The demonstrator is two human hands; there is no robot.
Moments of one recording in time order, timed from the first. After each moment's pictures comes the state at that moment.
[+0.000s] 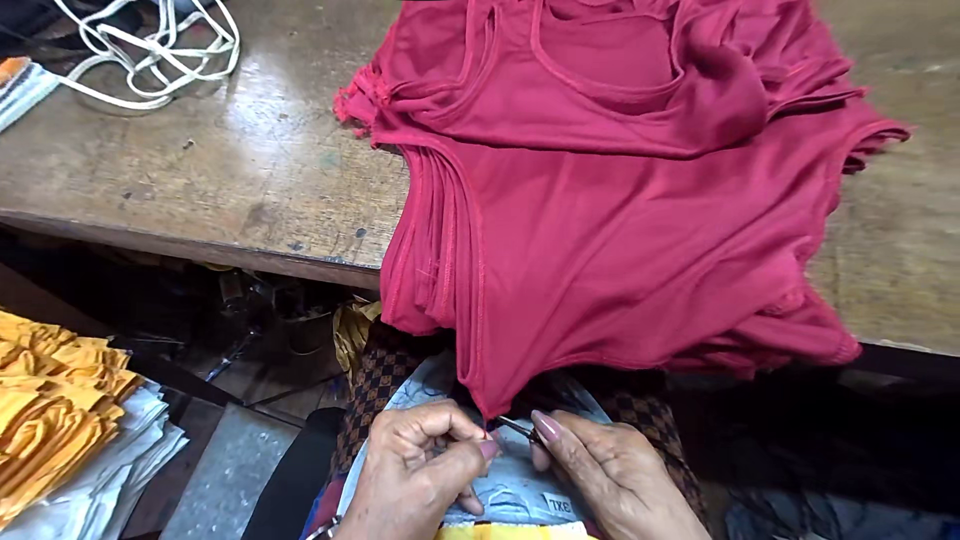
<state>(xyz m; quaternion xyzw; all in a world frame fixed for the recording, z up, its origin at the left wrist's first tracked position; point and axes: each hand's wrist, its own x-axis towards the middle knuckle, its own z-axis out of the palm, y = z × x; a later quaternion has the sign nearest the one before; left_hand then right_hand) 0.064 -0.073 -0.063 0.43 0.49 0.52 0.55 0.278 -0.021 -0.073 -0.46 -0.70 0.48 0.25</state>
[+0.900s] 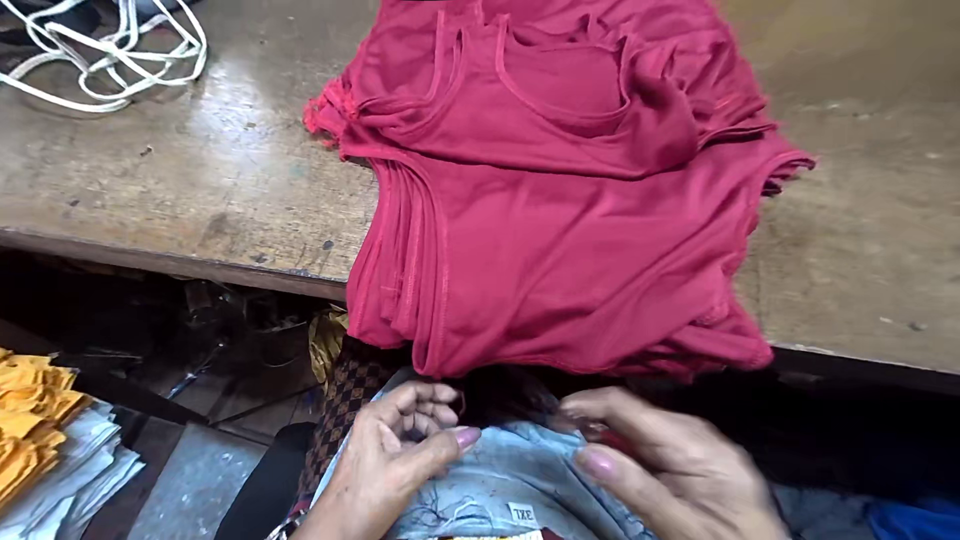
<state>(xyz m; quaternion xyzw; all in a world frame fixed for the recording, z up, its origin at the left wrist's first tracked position) 0.064 -0.055 -0.076 0.42 0.55 0.46 0.56 0.315 0.004 -0.037 -0.39 -0.74 0.43 0.35</state>
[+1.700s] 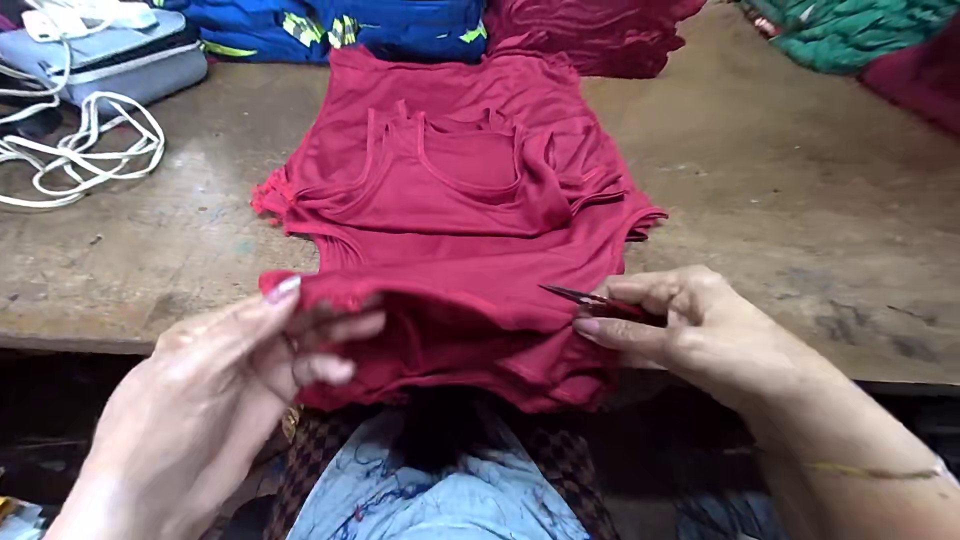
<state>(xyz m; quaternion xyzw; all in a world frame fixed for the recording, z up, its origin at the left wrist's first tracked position) 0.063 0.030 0.061 0.37 0.56 0.59 0.45 0.374 0.118 0.036 -0.49 -0.77 0.33 0.25</state>
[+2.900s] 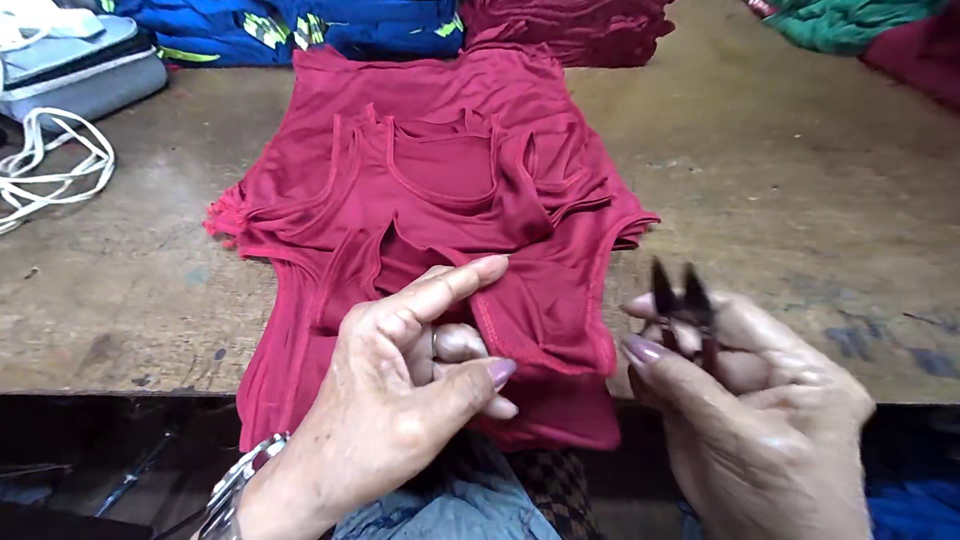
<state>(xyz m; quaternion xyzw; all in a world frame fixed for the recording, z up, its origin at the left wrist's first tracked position) 0.127 0.091 0.034 0.59 0.32 0.51 0.53 0.365 0.092 0.005 -0.43 -0.61 0.33 0.58</state>
